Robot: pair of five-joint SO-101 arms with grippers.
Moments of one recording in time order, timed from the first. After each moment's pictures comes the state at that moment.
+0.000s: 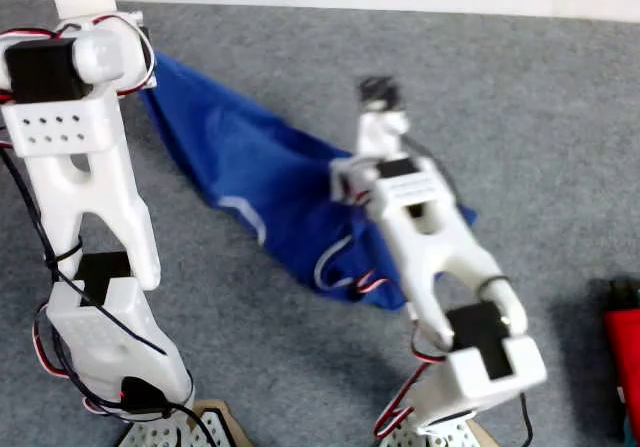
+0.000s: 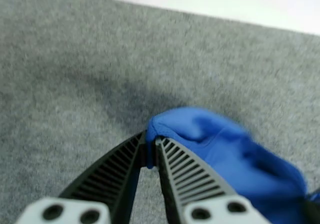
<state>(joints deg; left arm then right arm) -11.5 18.3 -65.8 101.8 6.3 -15.8 1.3 22.6 39.1 -9.2</state>
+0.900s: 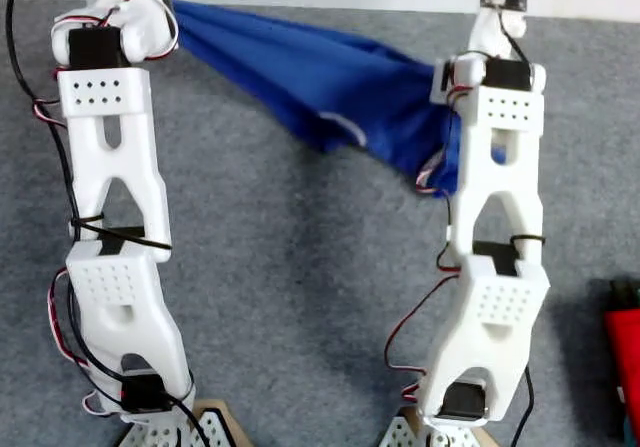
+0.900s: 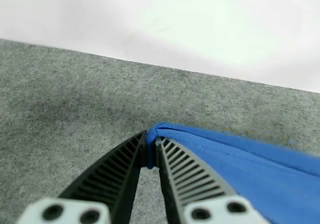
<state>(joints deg) -12.3 35.4 -64.3 71.8 6.3 2.1 32.5 -42.9 72.8 0.5</state>
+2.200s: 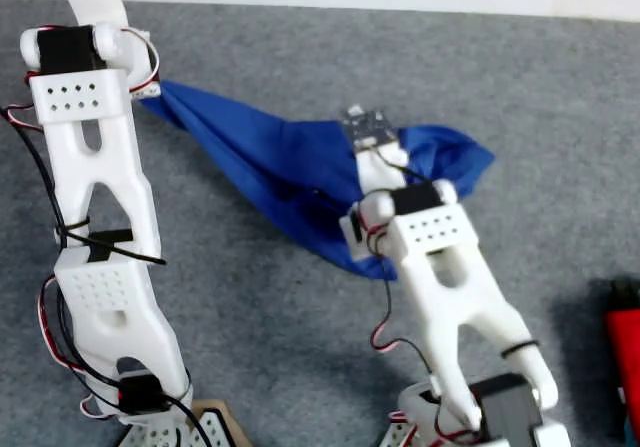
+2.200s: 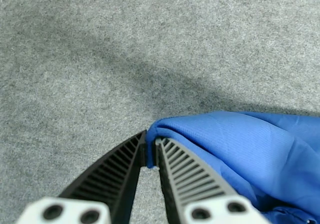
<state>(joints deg) -14.1 32.9 -66.9 100.9 6.3 -20.4 -17.1 34.2 60.1 4.1</state>
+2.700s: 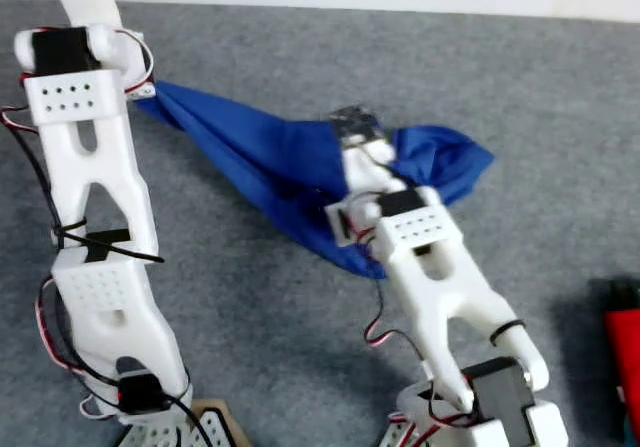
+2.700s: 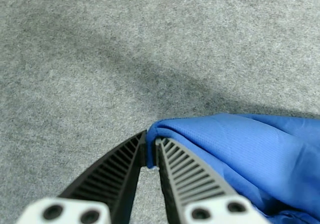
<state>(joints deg) -15.2 33.2 -66.9 100.9 6.3 -19.3 -13.6 38.0 47.3 3.6</state>
